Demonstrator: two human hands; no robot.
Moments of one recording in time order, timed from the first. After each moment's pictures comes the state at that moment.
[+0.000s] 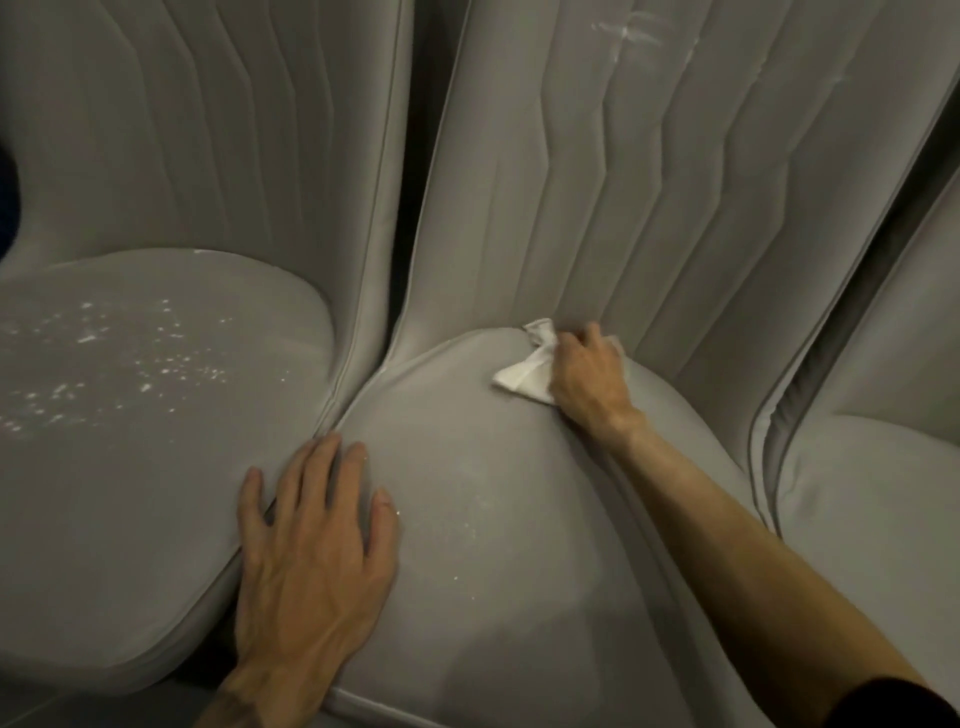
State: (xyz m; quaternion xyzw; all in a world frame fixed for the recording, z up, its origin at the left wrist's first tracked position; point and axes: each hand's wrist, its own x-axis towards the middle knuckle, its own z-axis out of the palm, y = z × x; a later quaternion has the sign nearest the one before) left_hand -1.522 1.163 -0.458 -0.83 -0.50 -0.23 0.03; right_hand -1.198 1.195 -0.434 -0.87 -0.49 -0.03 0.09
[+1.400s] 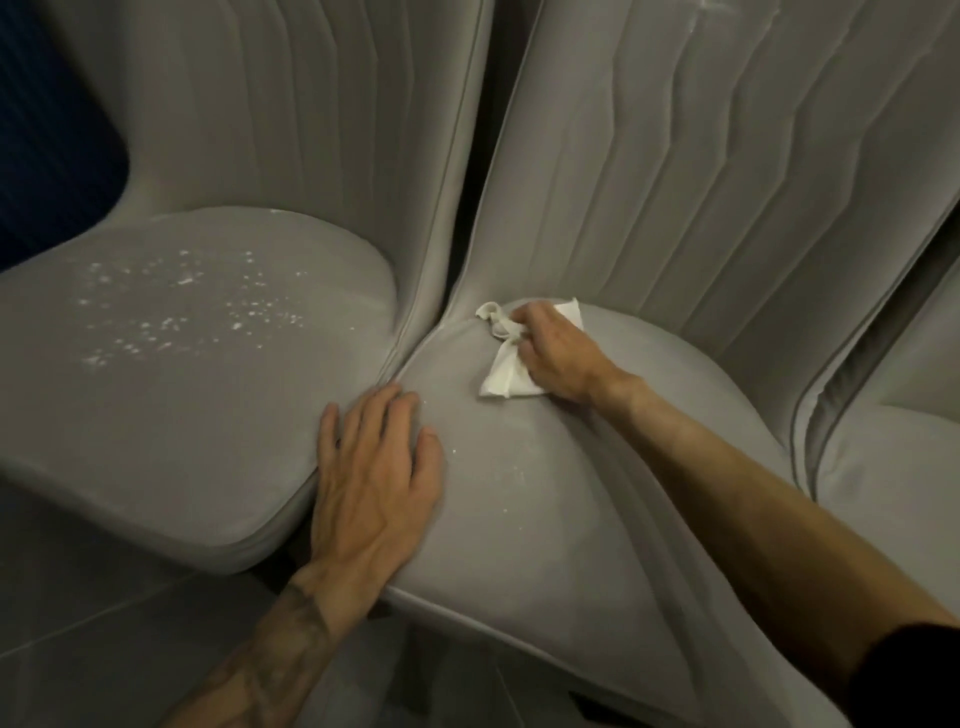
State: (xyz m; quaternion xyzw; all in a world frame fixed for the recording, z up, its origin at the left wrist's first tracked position) left_hand -1.533 1.163 -0.452 -0.82 -0.50 -0.26 -0.14; right_hand -1.276 1.206 -0.412 -0.75 -0.64 0.13 0.12
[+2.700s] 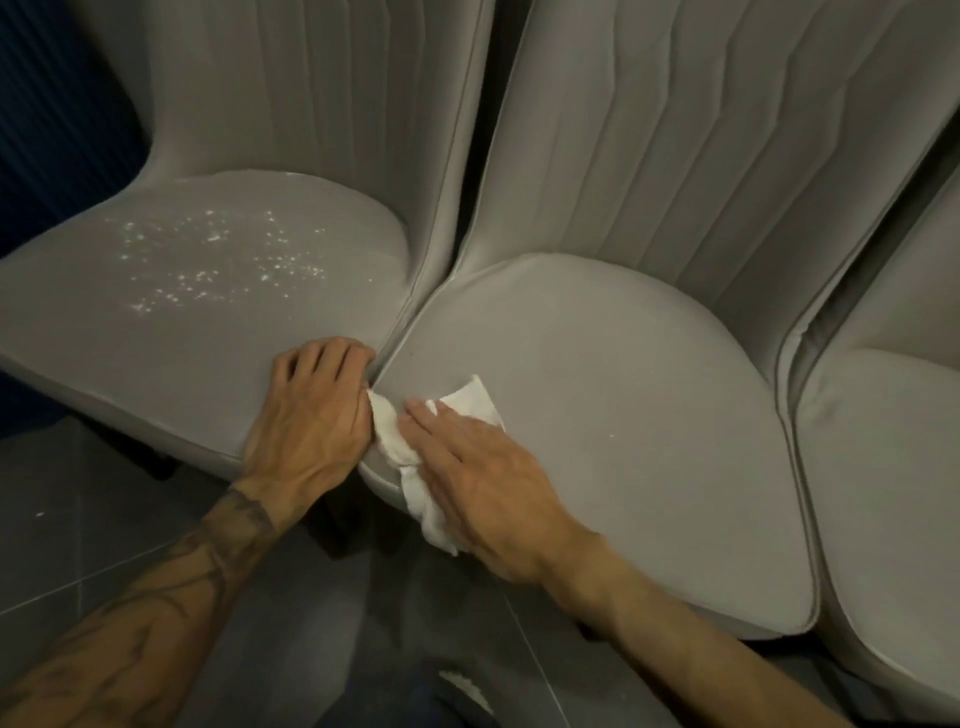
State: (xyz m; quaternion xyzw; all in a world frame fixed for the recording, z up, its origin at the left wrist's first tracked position) left_hand -1.612 1.196 -0.455 -0.90 -0.42 -0.15 0.00; right_hand -1.439 1.042 -0.429 -0.63 -0.77 0.06 0.08
